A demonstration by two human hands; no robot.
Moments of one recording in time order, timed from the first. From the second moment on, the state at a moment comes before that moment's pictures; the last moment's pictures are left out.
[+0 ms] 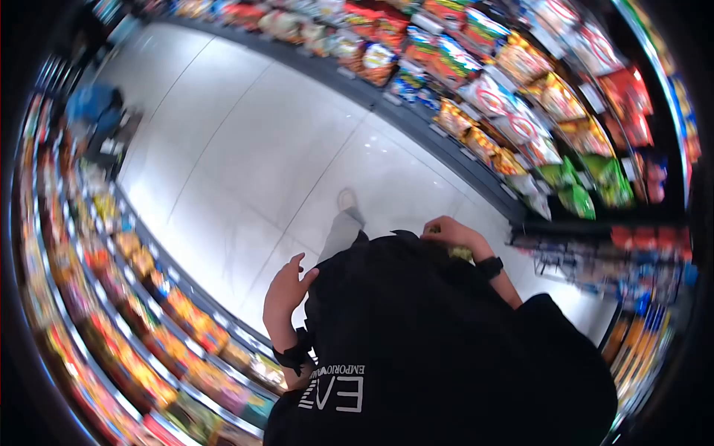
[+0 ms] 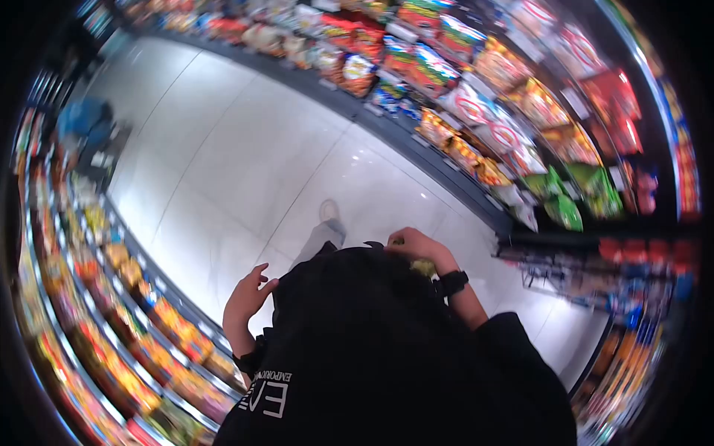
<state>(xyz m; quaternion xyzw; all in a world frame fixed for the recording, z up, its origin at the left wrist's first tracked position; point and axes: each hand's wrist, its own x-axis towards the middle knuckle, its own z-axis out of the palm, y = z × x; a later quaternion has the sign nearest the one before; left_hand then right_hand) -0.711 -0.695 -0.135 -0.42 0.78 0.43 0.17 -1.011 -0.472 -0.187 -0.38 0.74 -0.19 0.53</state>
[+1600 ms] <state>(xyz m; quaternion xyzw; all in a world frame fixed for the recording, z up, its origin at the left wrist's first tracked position) -1.474 -0.836 0.055 0.16 0.86 0.47 -0.15 -1.524 -0.612 0.068 -0.10 0.93 -0.36 -0.05</state>
